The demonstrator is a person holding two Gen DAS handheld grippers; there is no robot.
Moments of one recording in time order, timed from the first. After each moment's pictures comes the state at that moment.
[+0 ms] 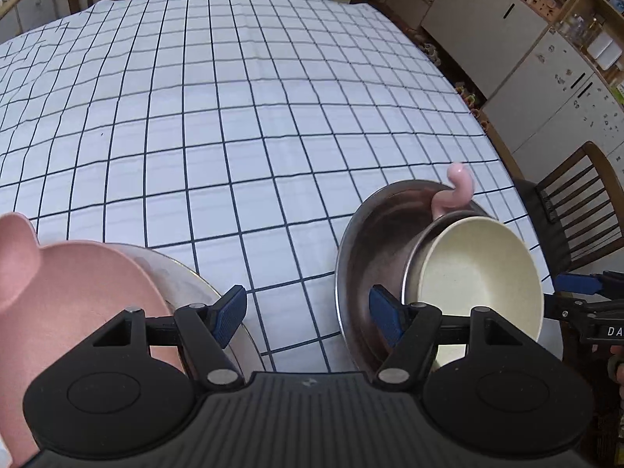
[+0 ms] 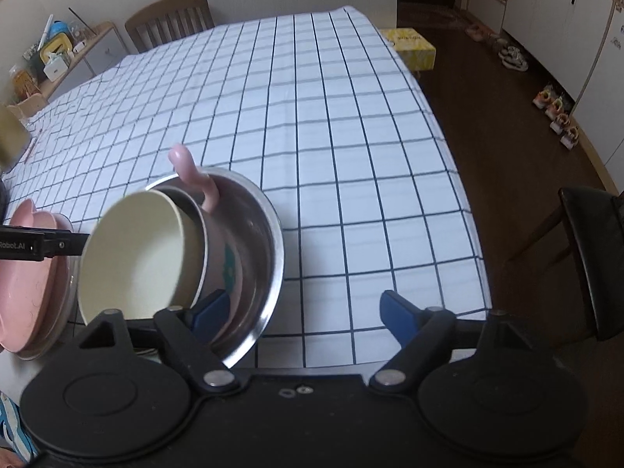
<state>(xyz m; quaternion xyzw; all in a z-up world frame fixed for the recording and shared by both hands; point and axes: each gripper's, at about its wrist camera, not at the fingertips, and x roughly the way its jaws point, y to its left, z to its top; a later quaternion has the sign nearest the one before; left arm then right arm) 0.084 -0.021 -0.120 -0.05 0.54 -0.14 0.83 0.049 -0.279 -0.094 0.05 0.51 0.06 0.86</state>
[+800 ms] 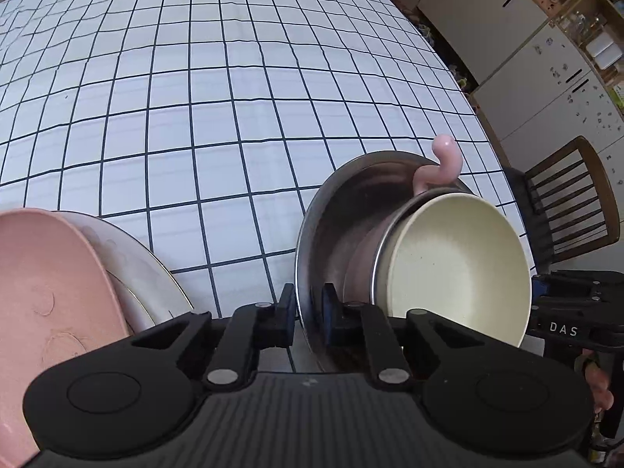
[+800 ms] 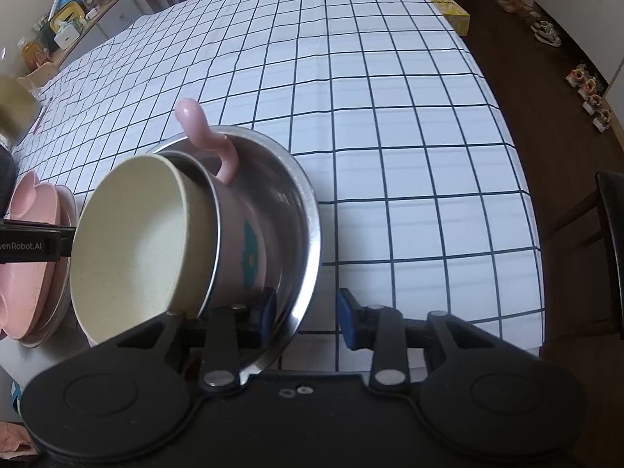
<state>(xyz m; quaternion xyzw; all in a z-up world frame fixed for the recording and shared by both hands) 0.091 -0.038 -0.140 -0.07 0.57 -0.16 0.80 0.072 -0.258 -0.122 0.05 0.56 0.10 0.82</state>
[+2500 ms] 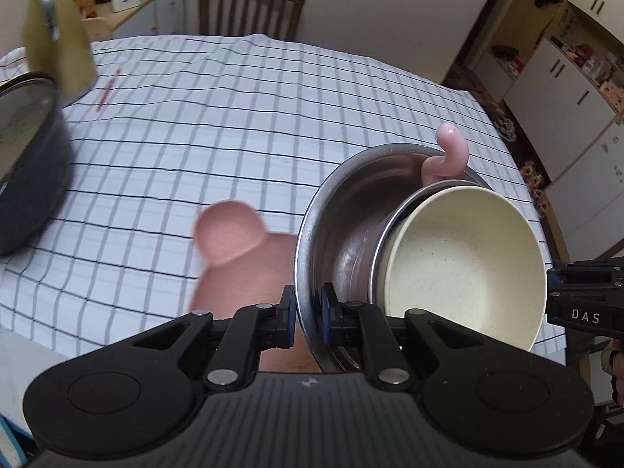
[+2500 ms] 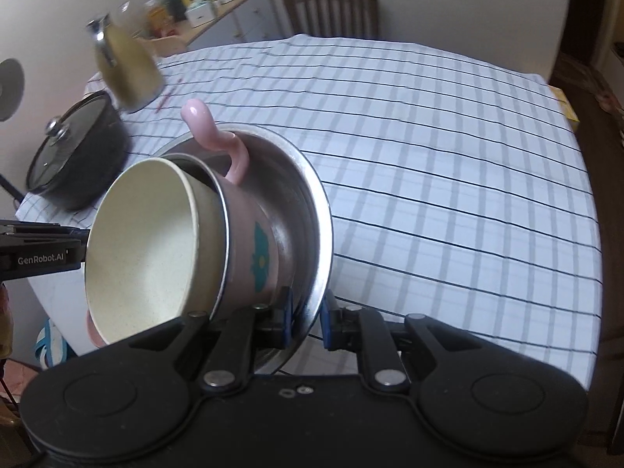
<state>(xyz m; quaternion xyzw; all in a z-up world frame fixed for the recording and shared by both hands) 0.014 0.112 -0.027 -0.11 0.50 0.01 0.86 0.097 -0.110 -0.025 -0.04 0.51 0.25 0.82</state>
